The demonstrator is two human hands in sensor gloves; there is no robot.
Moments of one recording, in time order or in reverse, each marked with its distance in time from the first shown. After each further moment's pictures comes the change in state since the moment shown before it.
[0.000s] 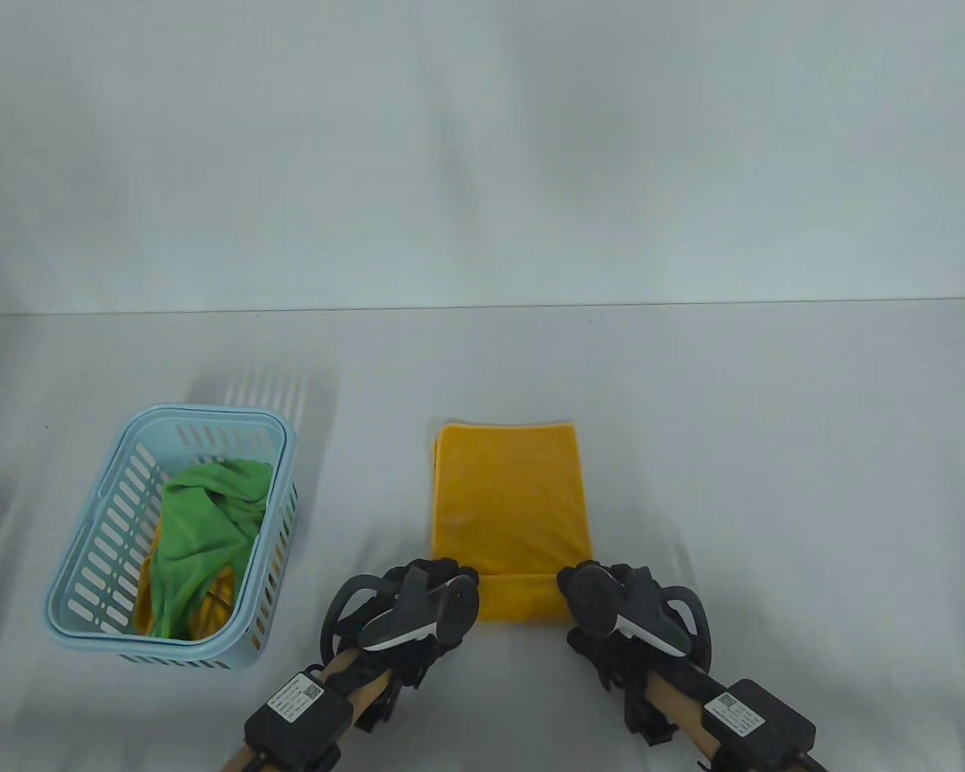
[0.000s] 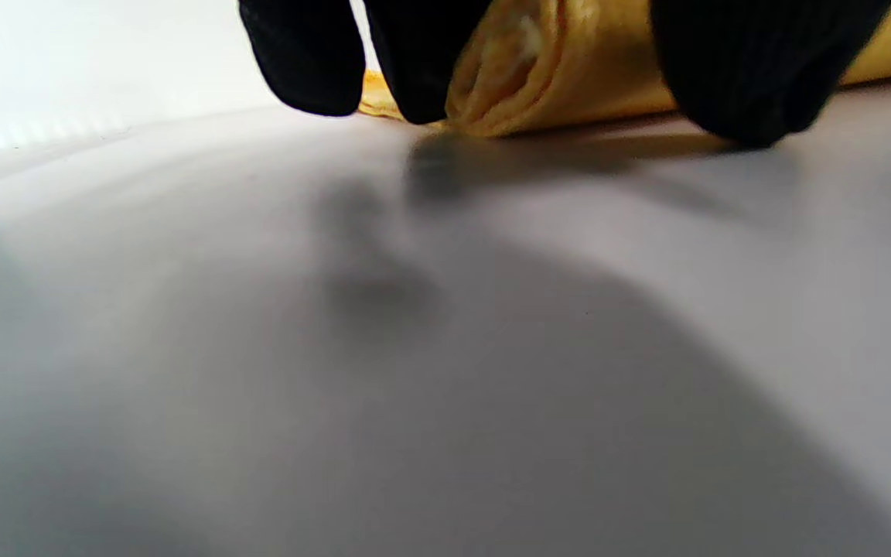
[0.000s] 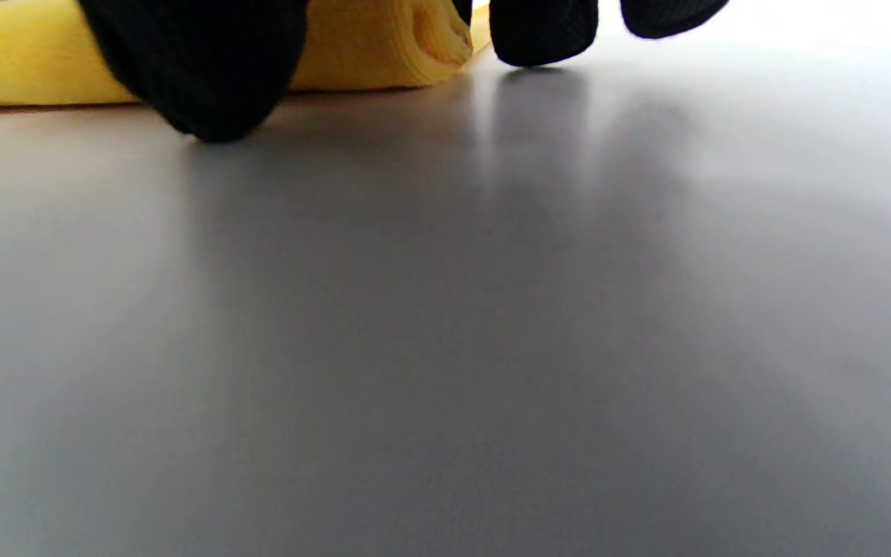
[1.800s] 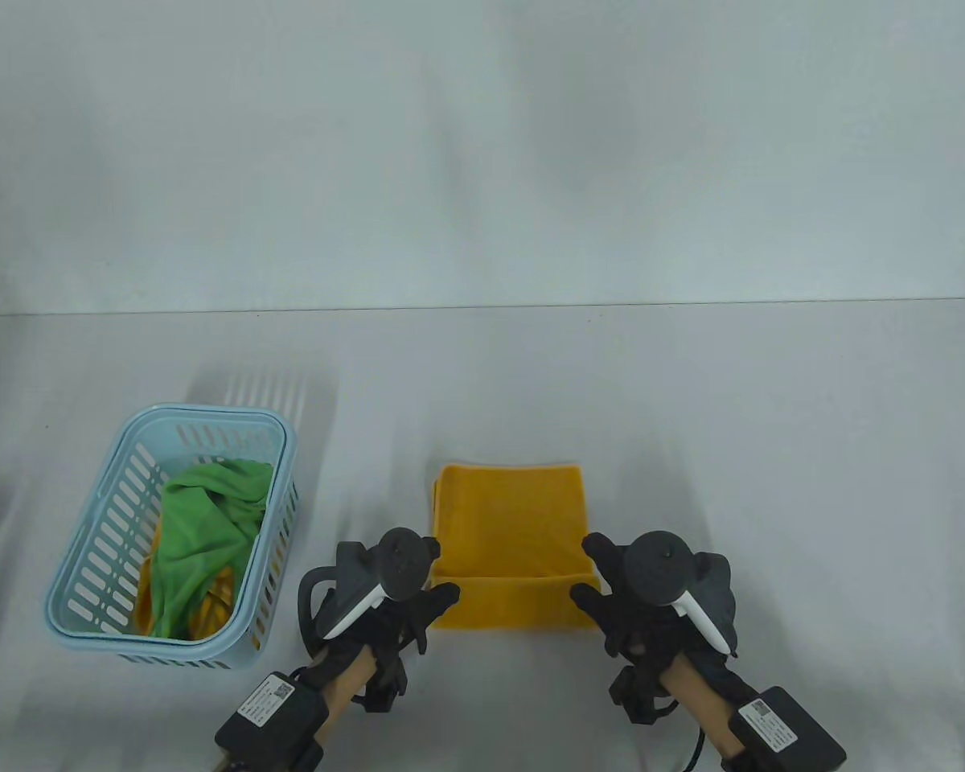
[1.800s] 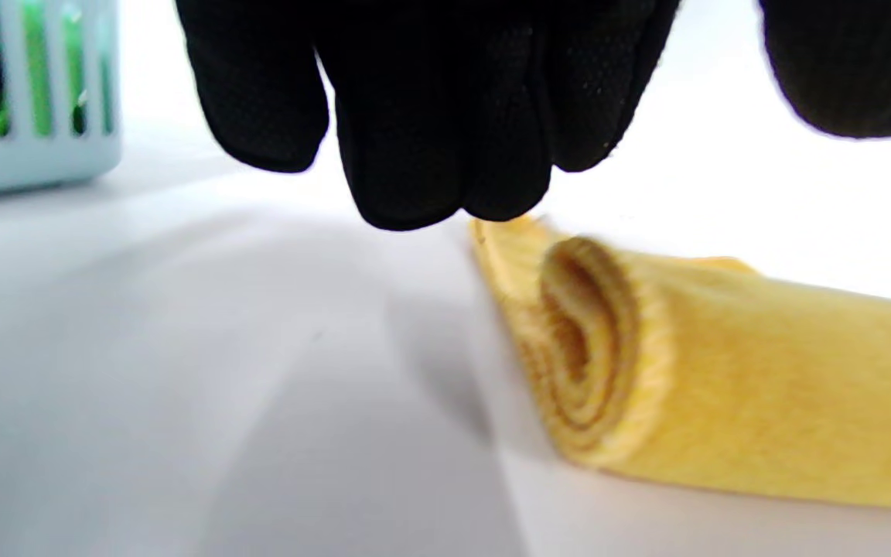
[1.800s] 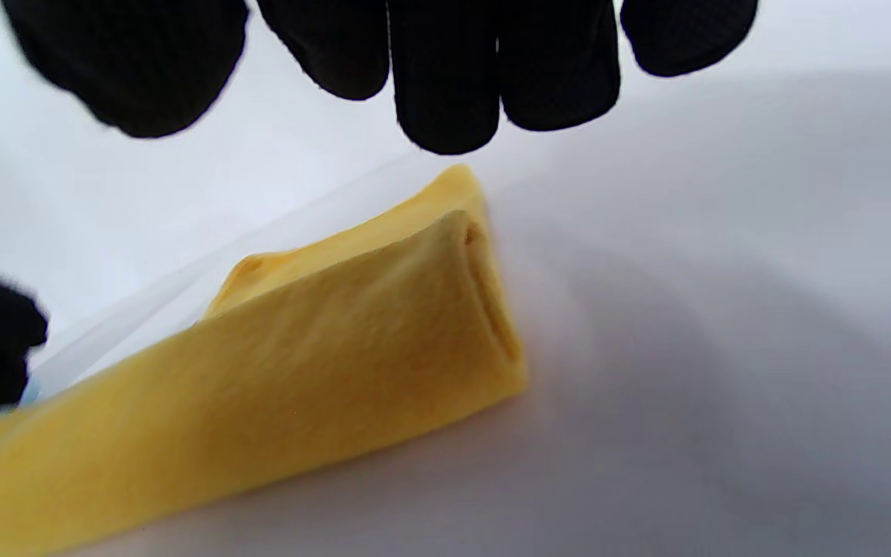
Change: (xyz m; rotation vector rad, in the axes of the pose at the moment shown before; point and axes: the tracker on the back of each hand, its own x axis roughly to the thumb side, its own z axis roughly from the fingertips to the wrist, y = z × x) left_hand -0.036 0.036 0.018 0.178 0.189 0.331; right_hand -0.017 -0.049 0.019 -0.163 0.077 -0.378
